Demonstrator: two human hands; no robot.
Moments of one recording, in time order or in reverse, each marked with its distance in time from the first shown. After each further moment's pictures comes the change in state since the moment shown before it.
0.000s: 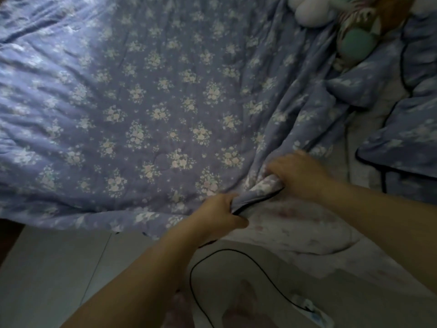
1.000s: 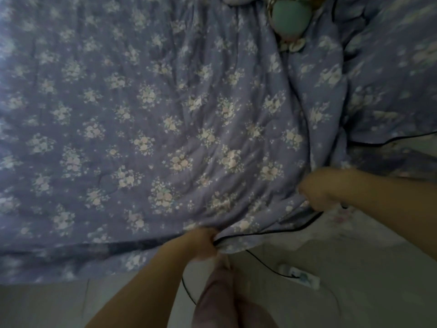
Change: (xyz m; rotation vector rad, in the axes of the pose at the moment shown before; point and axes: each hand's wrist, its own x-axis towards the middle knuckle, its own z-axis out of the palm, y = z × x) left_hand 0.052 0.017 0.061 0.483 -0.509 -0.227; right_hand -0.092 0.085 0.030 0.078 -1.031 0.207
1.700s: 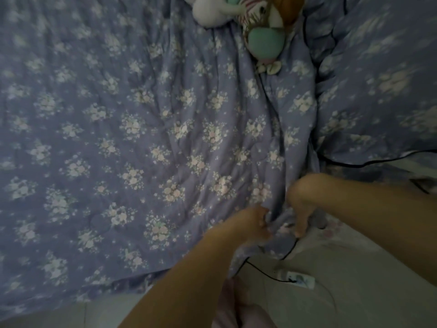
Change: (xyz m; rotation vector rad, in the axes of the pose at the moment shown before) left_hand 0.011 0.106 -0.072 -0.011 0.055 0.306; right_hand -0.010 0.010 -0.056 0.101 -0.324 0.027
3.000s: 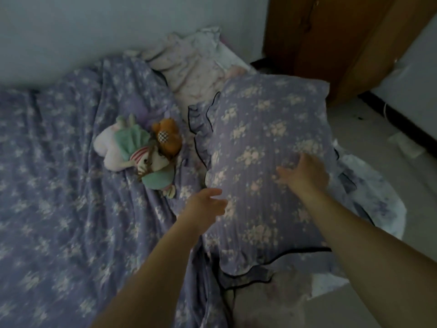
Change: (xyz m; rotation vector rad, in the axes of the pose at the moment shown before) left_hand 0.056 0.324 -0.157 -0.848 0.289 -0.059; right_hand -0.085 0.360 0.099 1.553 1.206 0.629
